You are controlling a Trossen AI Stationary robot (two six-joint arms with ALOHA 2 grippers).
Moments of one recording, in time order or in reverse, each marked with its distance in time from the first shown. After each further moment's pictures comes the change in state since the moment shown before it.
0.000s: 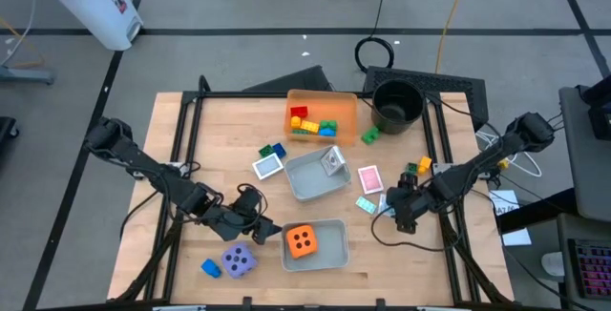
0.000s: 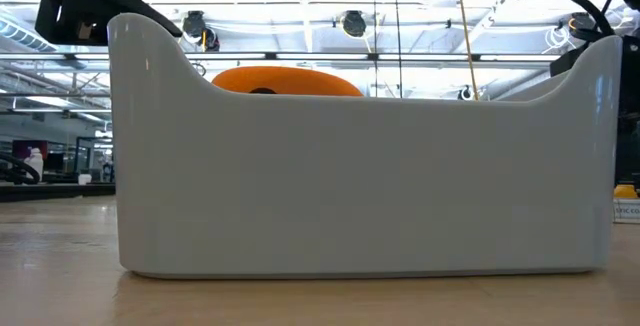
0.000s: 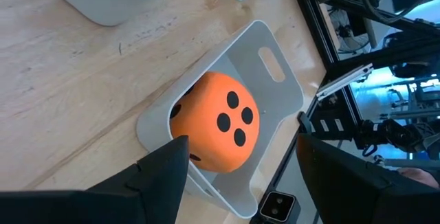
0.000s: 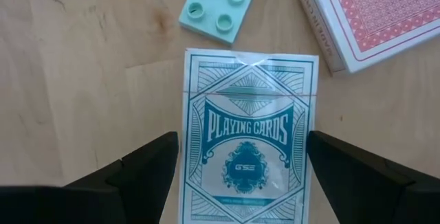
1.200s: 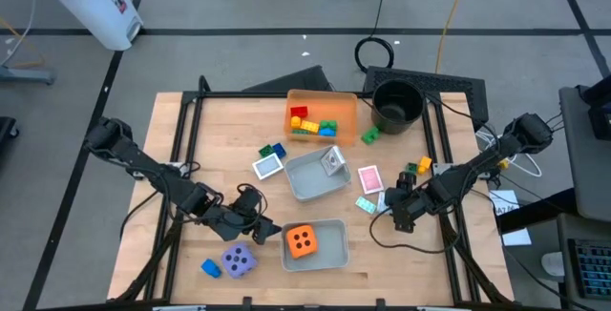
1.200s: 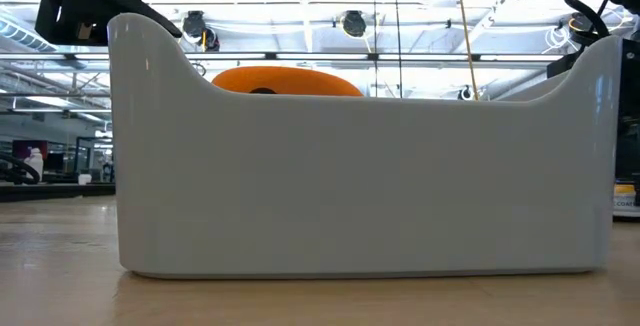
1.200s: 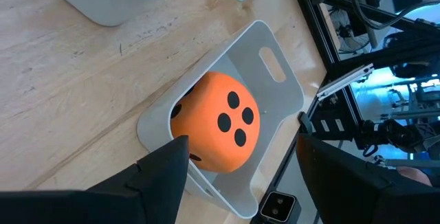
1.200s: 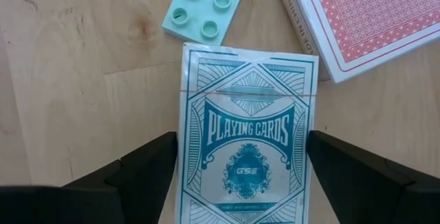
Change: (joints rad) left arm 0.000 0.000 0.000 -0.001 -0.001 0.000; right arm -0.001 0.048 0.000 0.000 0.048 -0.017
